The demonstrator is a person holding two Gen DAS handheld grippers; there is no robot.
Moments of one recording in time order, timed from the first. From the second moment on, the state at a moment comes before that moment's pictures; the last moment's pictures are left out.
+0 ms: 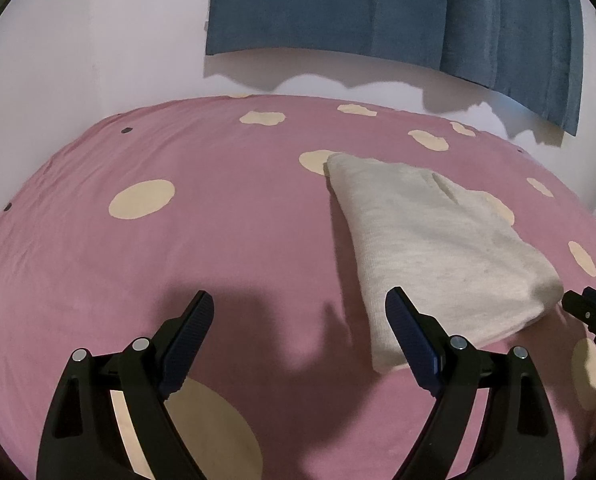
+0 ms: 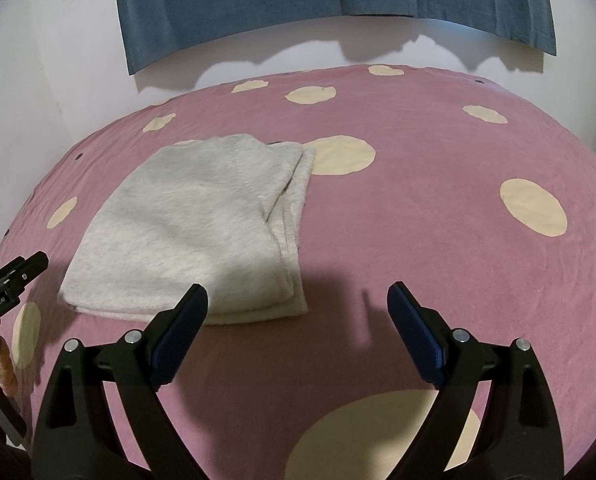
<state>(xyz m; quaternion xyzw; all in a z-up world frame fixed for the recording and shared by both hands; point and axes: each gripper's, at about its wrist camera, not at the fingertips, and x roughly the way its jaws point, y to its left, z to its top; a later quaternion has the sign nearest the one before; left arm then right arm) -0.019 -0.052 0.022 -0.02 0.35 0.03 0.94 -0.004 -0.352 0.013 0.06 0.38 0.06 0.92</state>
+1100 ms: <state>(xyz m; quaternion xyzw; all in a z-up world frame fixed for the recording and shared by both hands) -0.018 -0.055 0.020 -0.02 0.35 0.03 0.94 -0.004 -0.346 0.007 0.06 0.39 0.06 0.92</state>
